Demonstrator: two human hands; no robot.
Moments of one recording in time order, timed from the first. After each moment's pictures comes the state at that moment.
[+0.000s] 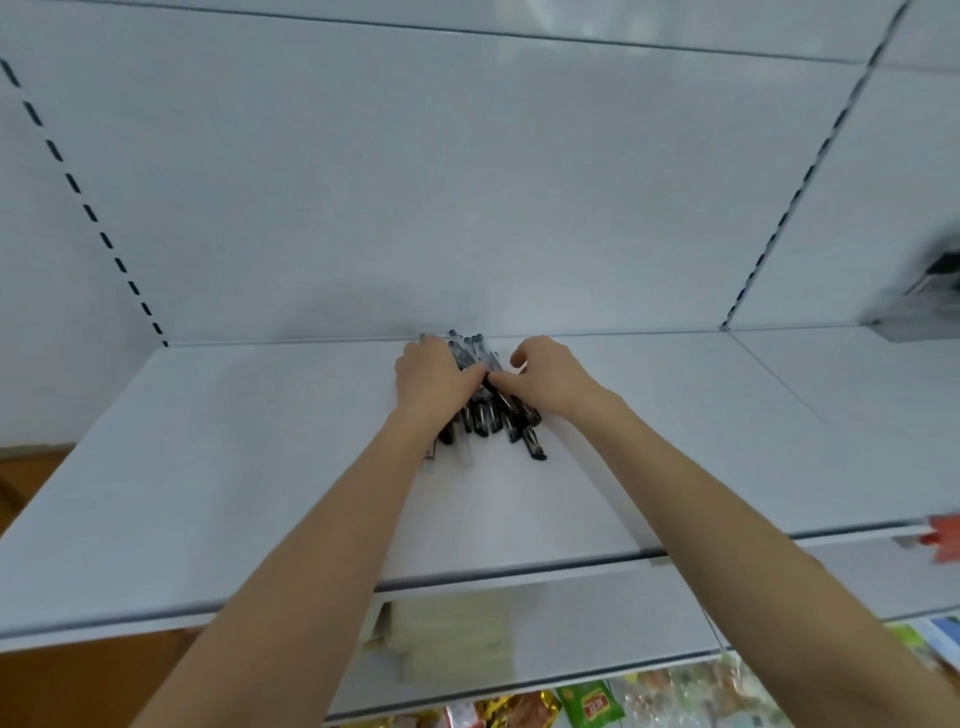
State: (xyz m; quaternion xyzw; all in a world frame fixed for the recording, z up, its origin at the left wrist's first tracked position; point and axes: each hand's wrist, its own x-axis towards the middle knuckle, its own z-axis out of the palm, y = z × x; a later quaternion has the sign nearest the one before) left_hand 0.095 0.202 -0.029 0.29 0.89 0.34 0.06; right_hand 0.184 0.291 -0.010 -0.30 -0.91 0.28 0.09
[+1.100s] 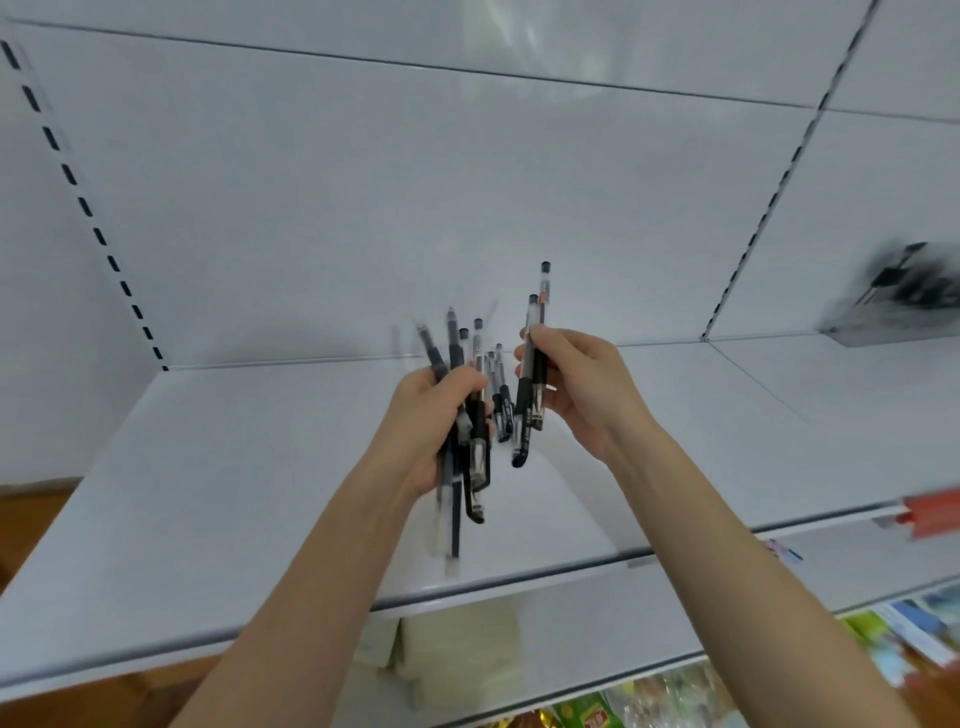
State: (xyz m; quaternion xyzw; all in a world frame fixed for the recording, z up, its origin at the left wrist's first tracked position) left_hand 0.133 0.127 0.013 0.19 0.54 0.73 0.38; right_hand 0.218 0.231 0.029 -0.25 -0.61 0.68 0.31
